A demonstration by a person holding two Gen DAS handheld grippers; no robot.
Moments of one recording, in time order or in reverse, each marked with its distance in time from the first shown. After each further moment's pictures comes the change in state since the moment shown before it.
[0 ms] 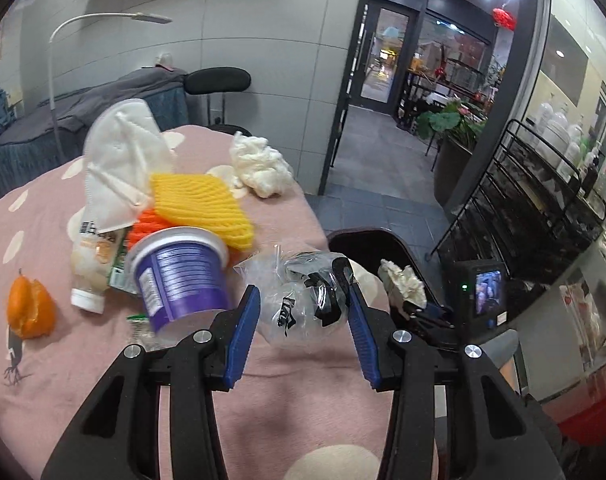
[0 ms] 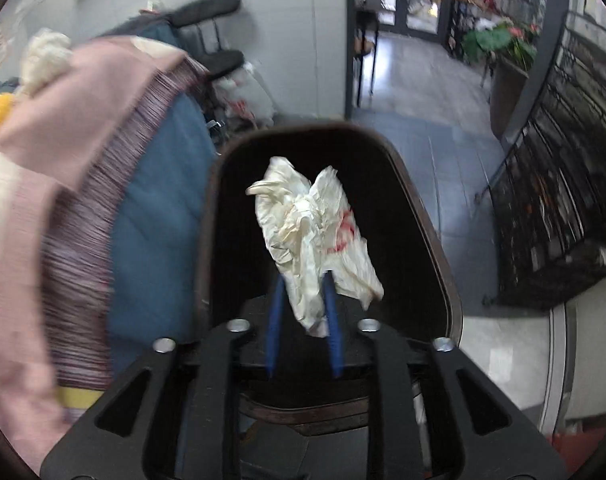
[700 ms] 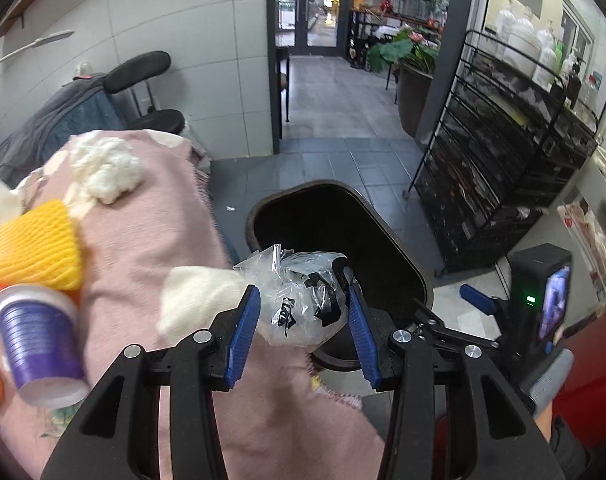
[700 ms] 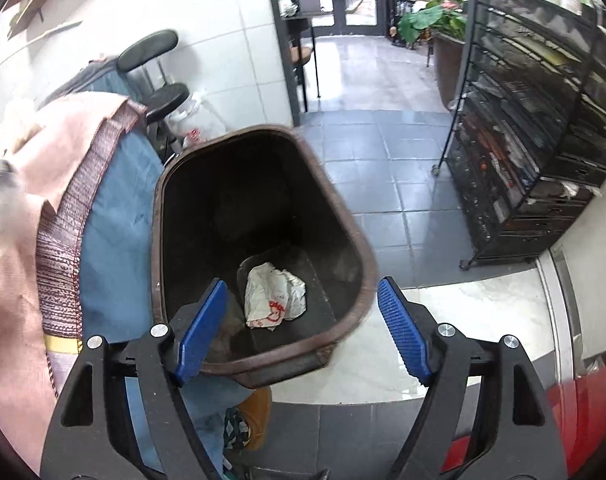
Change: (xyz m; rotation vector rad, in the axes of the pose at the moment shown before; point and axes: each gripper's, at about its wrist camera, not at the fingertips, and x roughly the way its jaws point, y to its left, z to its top) left arm 0.094 -0.103 0.006 0.226 0.178 -0.057; right arm -0.052 -0.065 -0.042 0.202 -0.086 -0.060
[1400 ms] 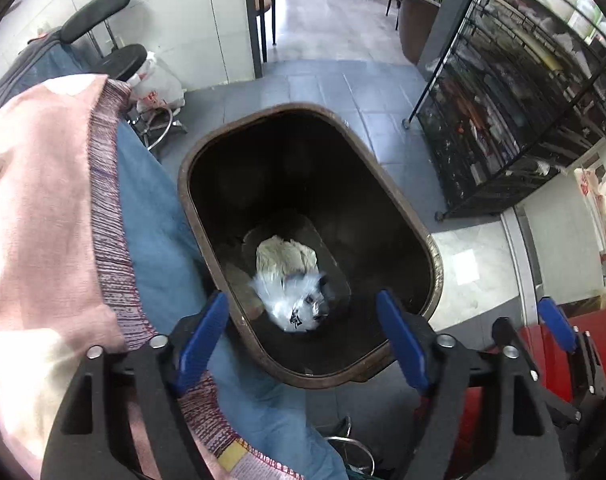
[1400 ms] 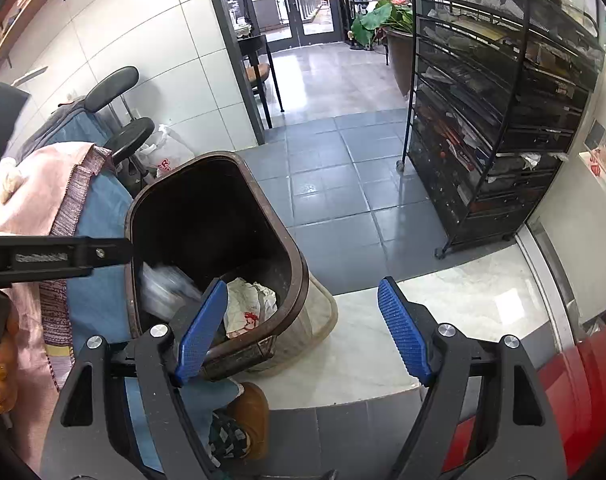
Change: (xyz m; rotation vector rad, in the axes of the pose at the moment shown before) left arm 0.098 -0.029 0.020 0.003 0.275 -0.019; right arm -0.029 -0.052 -0.005 0.135 -0.041 -0.047
